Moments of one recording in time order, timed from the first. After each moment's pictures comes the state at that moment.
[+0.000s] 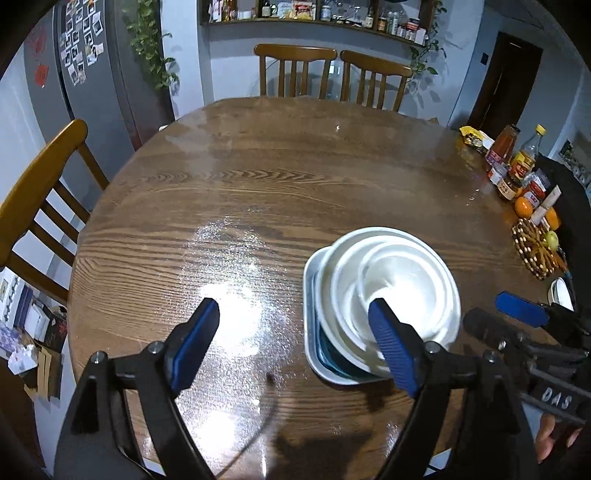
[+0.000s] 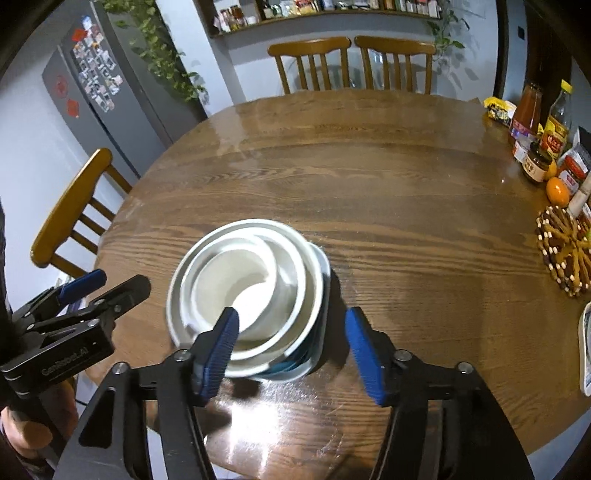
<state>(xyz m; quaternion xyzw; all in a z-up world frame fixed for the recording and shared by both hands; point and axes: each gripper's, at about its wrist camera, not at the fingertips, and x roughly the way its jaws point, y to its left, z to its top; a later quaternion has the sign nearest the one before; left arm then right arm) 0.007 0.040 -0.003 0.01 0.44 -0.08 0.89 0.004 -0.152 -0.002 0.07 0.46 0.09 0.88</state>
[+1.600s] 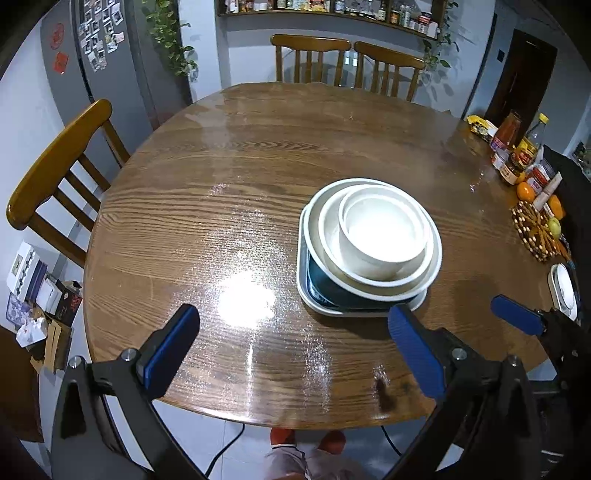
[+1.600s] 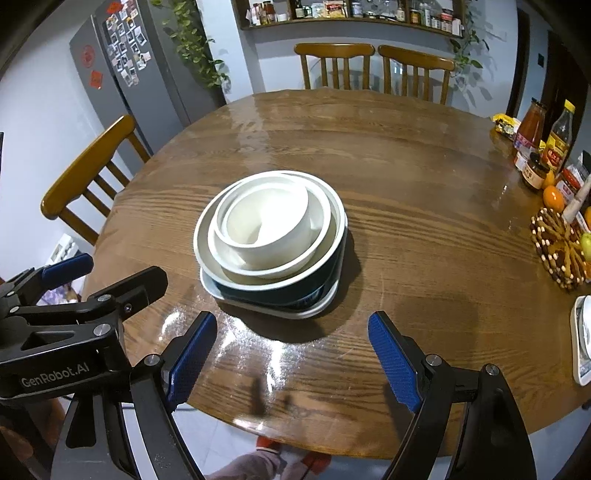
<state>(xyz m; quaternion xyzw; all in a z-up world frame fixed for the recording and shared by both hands) -0.049 0.021 -0.006 0.01 0.46 -0.04 0.89 -0.049 -0.128 -0.011 0.02 0.46 0.10 0.88</state>
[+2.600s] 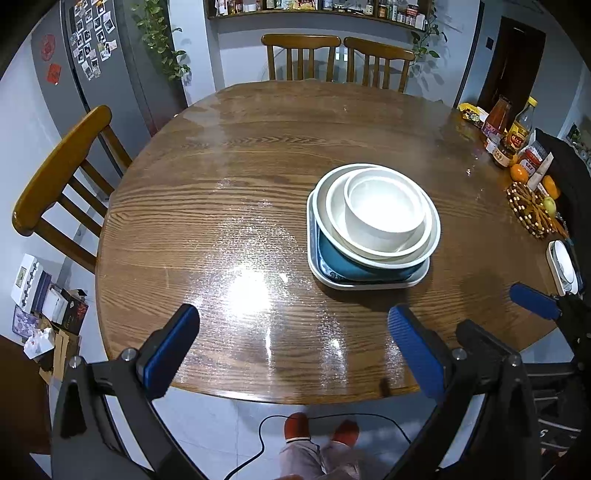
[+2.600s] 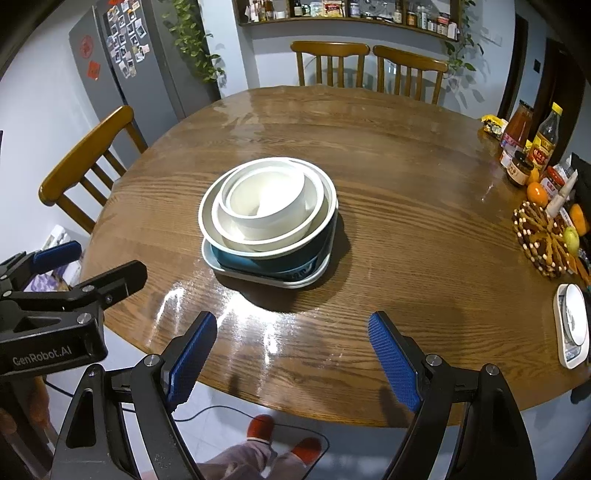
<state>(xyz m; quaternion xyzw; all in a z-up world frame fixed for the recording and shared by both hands) -0.070 0.030 -0.005 0.03 0.46 -0.05 0.88 -0.074 -0.129 -0.005 -0.01 0.46 0.08 0.88</state>
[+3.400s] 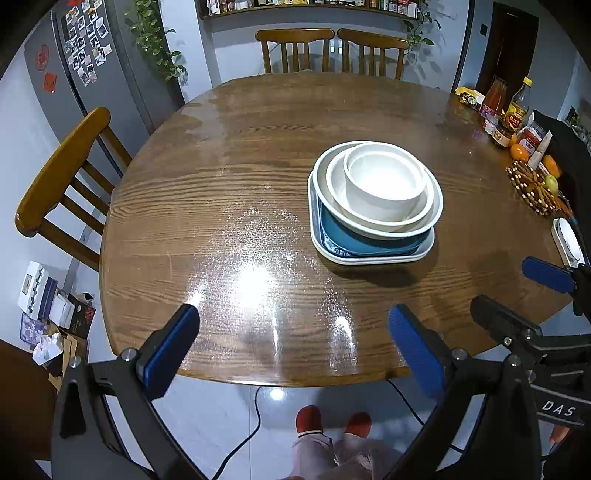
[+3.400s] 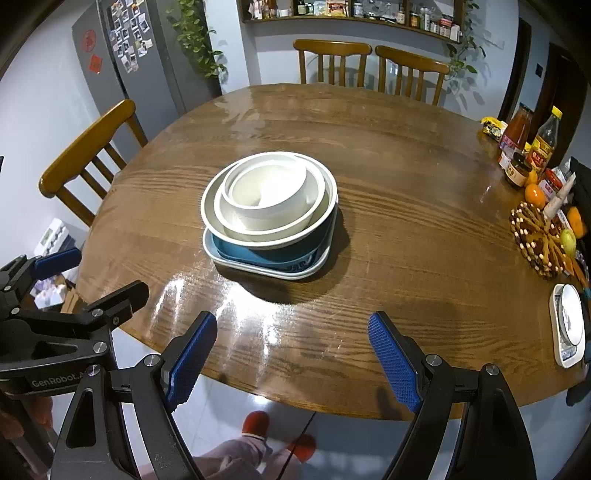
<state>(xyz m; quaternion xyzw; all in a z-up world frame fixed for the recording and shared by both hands) -0.088 0.029 -0.016 0.05 0.47 -0.05 0.88 -0.081 -0.127 -0.003 -0.01 0.46 0.08 0.88</state>
